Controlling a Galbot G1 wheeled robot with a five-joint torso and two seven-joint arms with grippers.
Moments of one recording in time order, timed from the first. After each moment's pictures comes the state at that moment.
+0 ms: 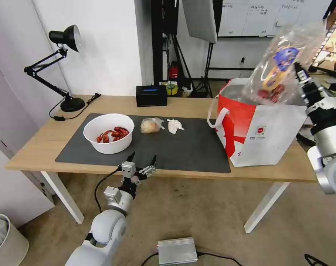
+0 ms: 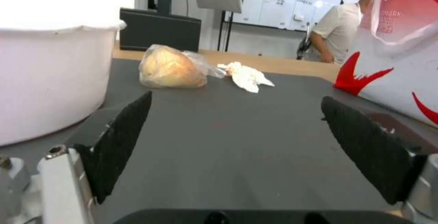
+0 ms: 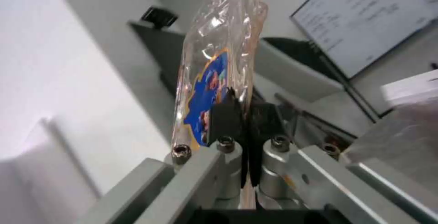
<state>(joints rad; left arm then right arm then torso) 1.25 -1.29 -0.26 -1.86 -0.35 -0.05 -0.02 -1.05 0.88 0.79 2.14 1.51 -0.03 0.24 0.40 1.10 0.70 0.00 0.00</state>
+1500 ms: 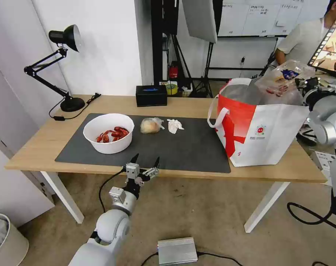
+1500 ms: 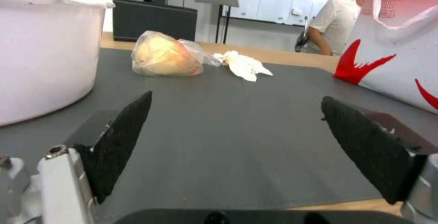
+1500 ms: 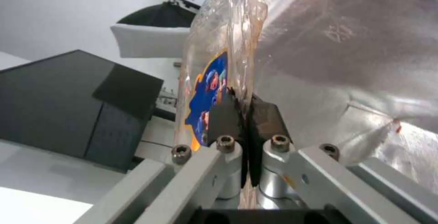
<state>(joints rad) 1.23 -1.29 -0.24 -1.81 -0.34 -0.07 -0.01 -0.64 0.94 0.65 1.86 1.83 -0.13 0.86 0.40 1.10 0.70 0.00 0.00</state>
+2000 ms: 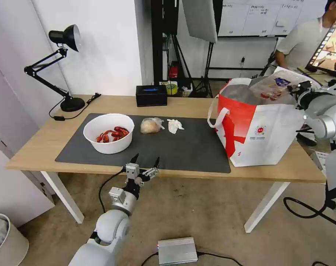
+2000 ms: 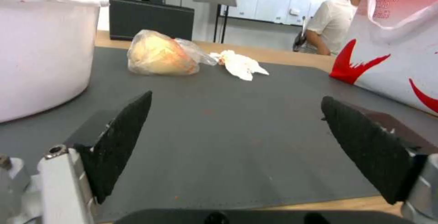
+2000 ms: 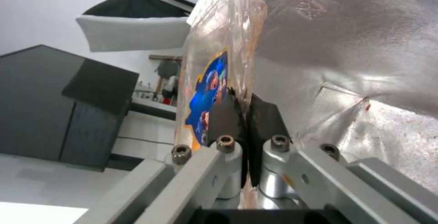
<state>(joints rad) 1.24 -1.29 -0.23 -1.82 -0.35 -0.07 -0.01 -0.60 0.95 0.63 1.85 1.85 -0.15 0.99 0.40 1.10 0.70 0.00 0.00</state>
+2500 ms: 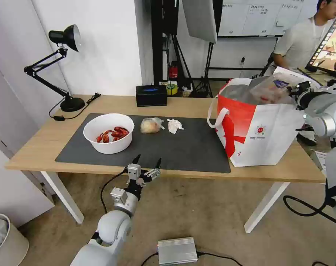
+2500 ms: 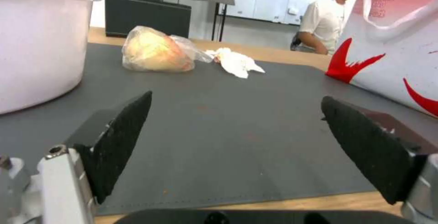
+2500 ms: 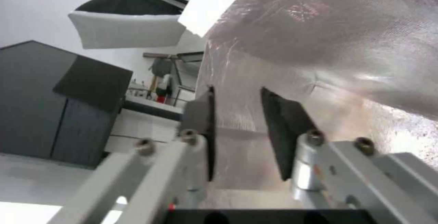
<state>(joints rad) 1.24 -1.29 -0.23 -1.82 -0.35 -0.07 -0.01 -0.60 0.95 0.63 1.85 1.84 -0.16 1.01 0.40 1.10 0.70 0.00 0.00</state>
